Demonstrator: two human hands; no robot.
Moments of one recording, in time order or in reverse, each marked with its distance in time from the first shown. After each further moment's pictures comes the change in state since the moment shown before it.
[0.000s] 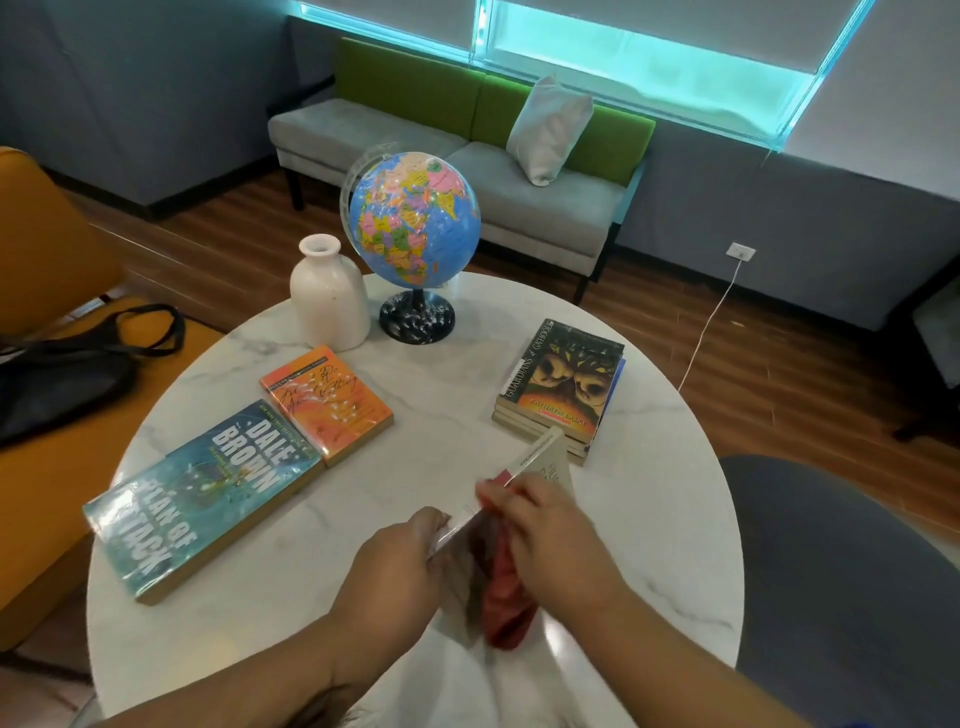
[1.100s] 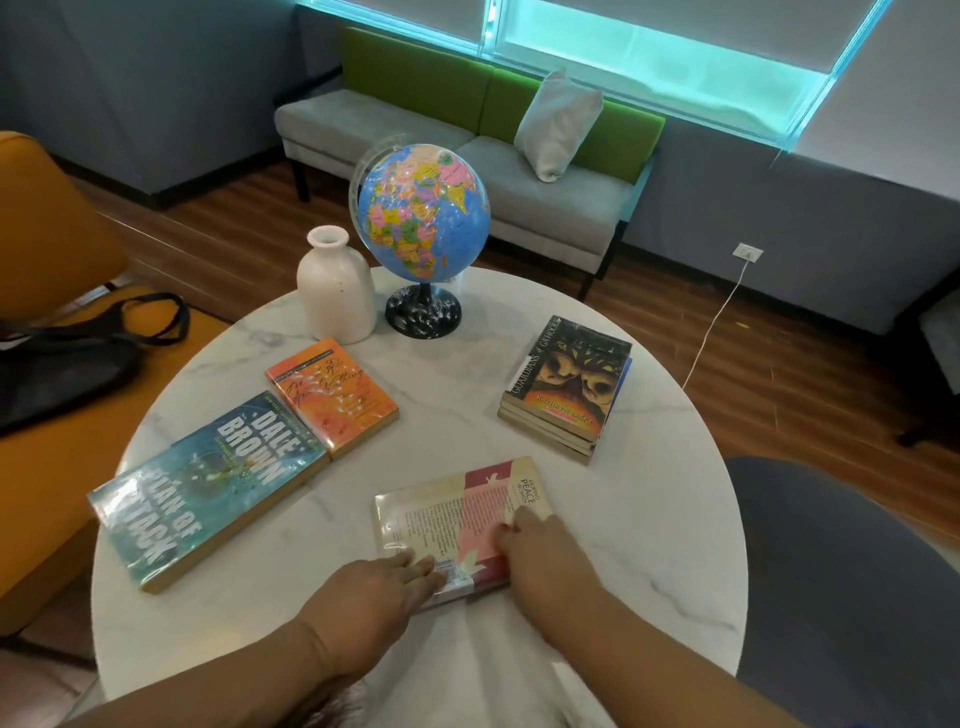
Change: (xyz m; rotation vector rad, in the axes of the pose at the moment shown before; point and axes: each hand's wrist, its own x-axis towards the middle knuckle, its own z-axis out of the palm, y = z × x) left_hand 0.000 -0.088 0.035 0.530 -0.285 0.588; right_hand 0.003 -0.002 0.021 -0.433 -0.472 0.217
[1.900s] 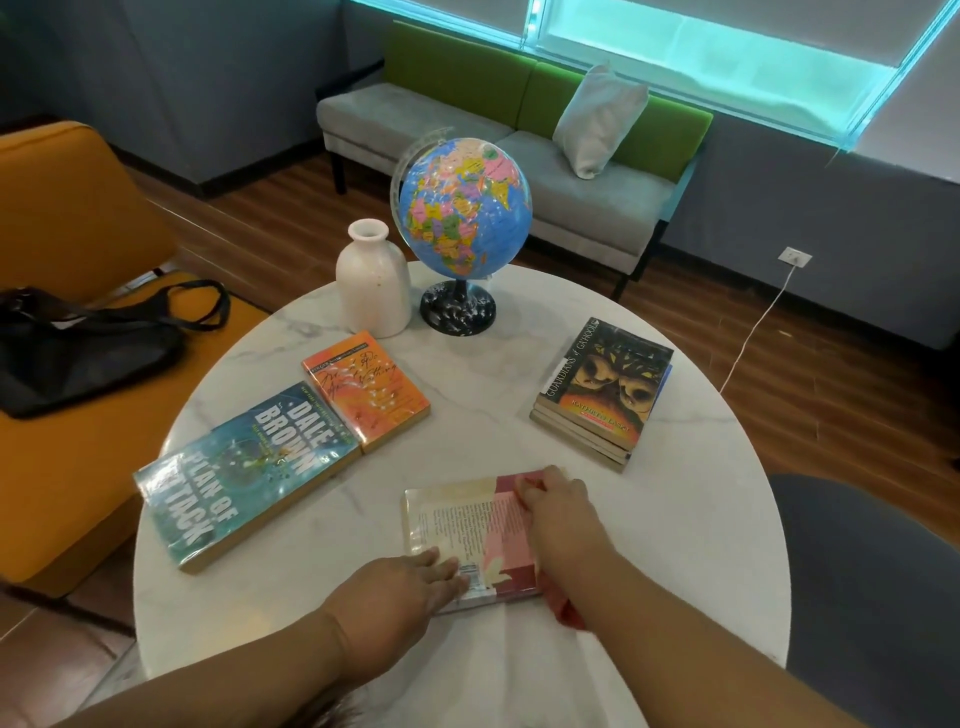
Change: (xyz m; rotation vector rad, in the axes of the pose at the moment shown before) left_hand -0.007 -0.007 -0.002 -0.009 0.032 0.110; right_hand 0.060 0.017 0.017 -0.085 0.306 -0.244
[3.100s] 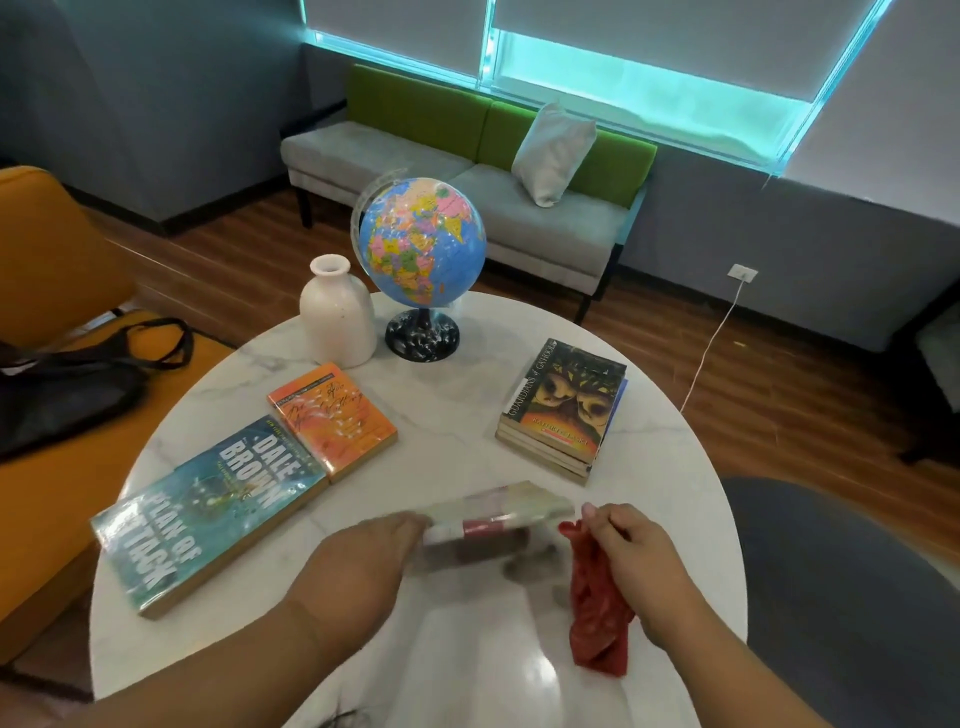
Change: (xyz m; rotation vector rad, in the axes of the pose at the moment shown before) left_hand 0.020 0.017 -0.084 -0.067 0.151 -0.462; right_hand -0.080 0.035 -0.070 1.128 0.224 0.660
